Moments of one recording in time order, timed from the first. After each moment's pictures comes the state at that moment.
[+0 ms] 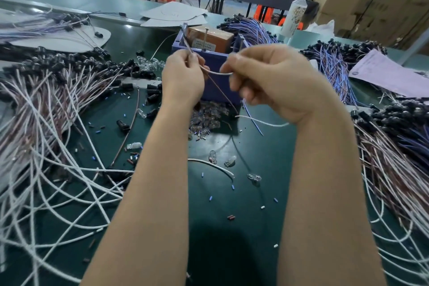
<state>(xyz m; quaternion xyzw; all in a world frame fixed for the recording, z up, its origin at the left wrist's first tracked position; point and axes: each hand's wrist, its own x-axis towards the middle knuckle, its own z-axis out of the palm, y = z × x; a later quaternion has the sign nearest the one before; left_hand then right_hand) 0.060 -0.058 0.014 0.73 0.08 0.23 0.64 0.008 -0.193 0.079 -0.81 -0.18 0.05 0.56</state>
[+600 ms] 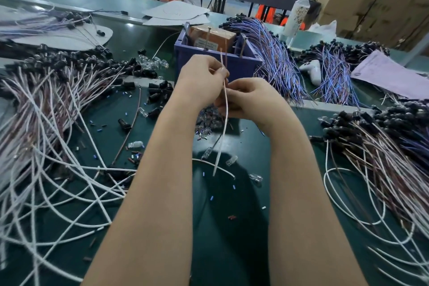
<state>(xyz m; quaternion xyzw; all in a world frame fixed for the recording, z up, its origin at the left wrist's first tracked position) 0.047 -0.065 0.024 0.83 -0.01 0.14 0.54 0.046 -0.186 0.020 -0.81 -0.09 0.07 0.57</state>
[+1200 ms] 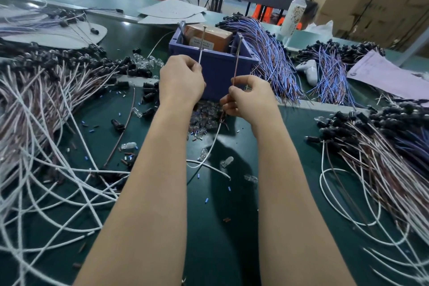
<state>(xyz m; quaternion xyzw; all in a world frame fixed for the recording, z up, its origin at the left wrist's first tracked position) 0.069 -0.059 0.006 0.81 0.12 0.20 0.54 0.056 -0.183 0.009 -0.79 0.01 -0.03 0.61</state>
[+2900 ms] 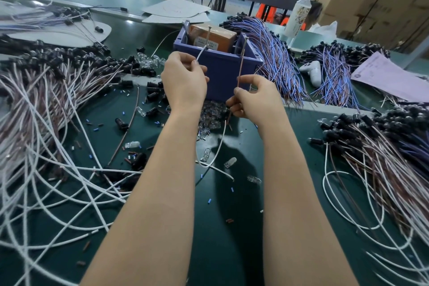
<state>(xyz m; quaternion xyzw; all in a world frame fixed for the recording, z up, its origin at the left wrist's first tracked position) 0.075 -0.066 -0.002 0.67 0.15 0.28 0.67 0.058 -0.188 0.007 -0.81 -0.02 -0.04 0.58</state>
